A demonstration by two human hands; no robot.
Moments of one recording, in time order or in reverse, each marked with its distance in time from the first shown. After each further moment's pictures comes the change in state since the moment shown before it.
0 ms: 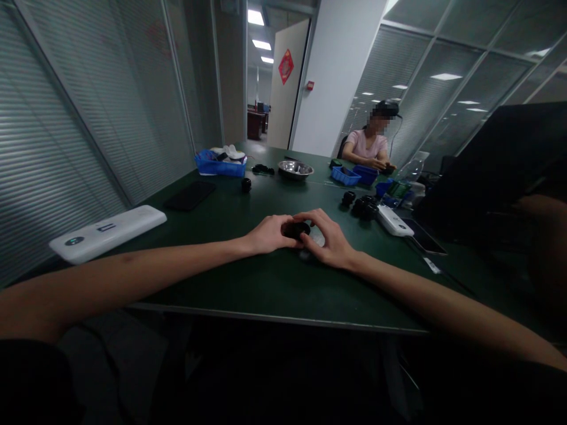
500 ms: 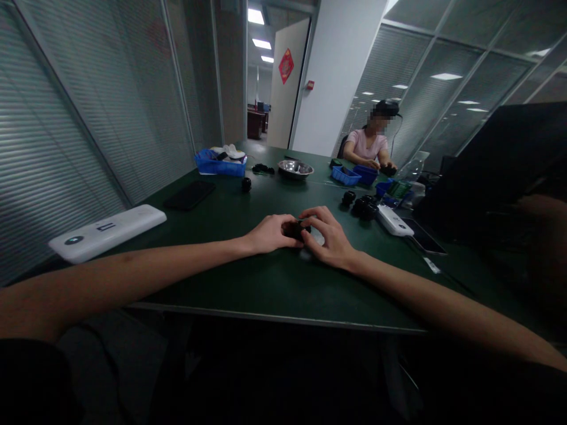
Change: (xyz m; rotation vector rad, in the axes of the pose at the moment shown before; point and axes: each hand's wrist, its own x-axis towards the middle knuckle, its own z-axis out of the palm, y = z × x) left_hand 0.000 0.001 0.002 -0.039 -0.009 0.008; right_hand -0.002 0.003 0.001 -0.128 0.014 -0.003
